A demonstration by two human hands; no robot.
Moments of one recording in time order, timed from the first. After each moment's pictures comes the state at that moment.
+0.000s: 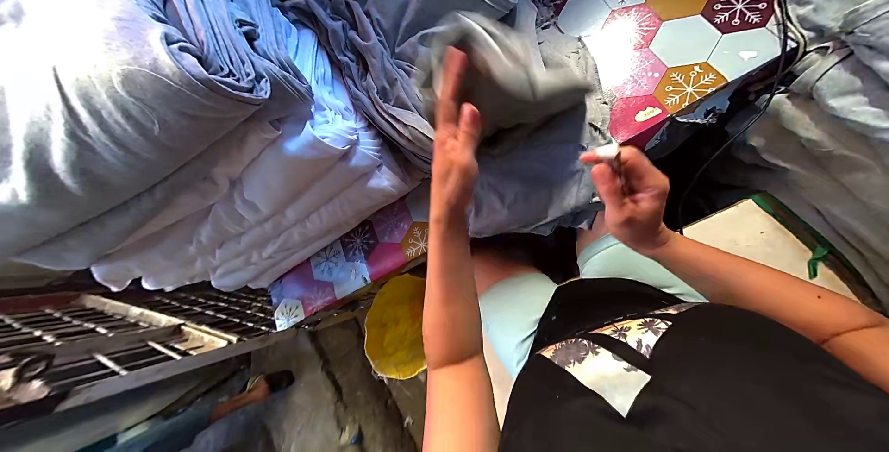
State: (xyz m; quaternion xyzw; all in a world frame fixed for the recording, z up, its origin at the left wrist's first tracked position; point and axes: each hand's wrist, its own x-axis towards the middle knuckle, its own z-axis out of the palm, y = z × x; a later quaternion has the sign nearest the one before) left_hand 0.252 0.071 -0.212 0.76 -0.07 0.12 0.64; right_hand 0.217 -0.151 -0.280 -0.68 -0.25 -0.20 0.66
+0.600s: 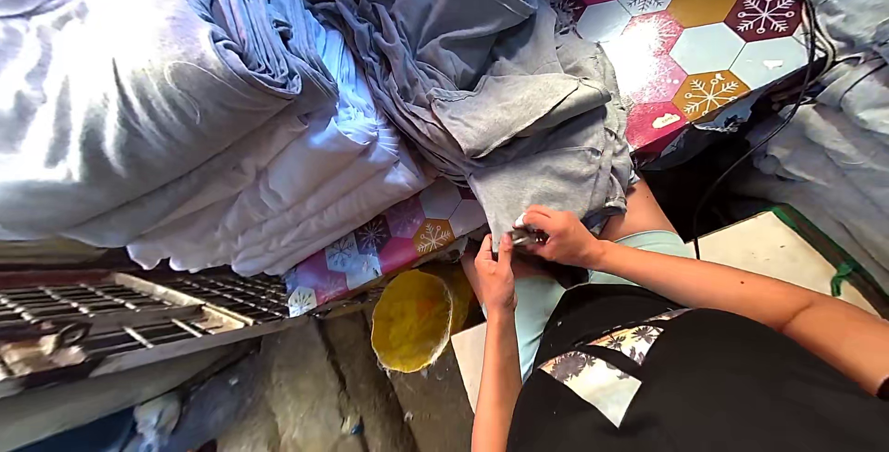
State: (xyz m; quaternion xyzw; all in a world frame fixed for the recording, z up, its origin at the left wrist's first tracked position) left_hand 0.116 0.042 -0.321 0.60 0.24 0.13 0.75; right_hand 0.202 -0.088 -0.353 -0.76 -0.37 -0.01 0.54
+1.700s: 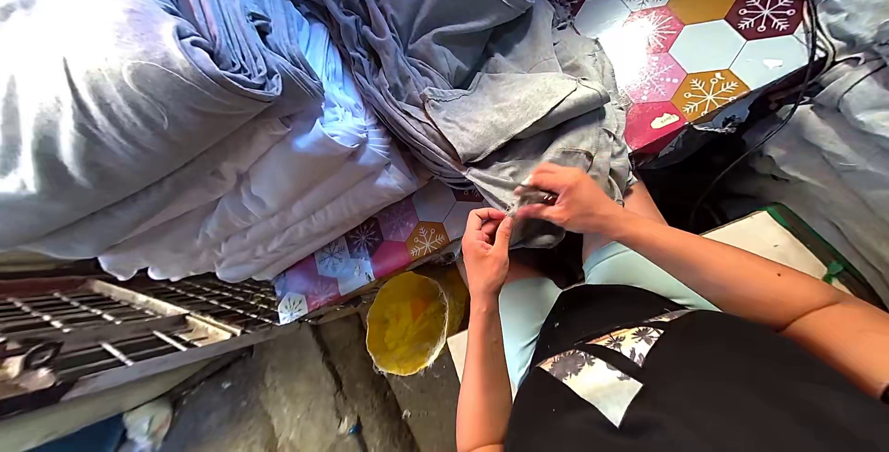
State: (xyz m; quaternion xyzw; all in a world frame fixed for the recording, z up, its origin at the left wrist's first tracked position) left_hand 0.149 0.058 -0.291 0.73 0.15 0.10 0.66; right_hand 0.255 -0.106 -0.301 -0.78 -0.33 0.05 0.52
